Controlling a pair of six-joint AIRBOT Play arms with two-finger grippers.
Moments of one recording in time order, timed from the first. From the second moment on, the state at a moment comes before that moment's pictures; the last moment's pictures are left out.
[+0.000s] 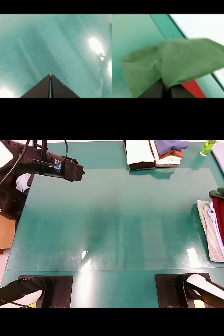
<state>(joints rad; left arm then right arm) -0.44 -1.18 1.63 1.32 -1.16 -1.54 -1.01 -1.10 1.63 -1.28 1.34 1.29</state>
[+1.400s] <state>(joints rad) -0.44 -1.18 1.53 1.32 -1.11 -1.54 -0.39 -1.11 1.41 -1.01 1.22 1.23</state>
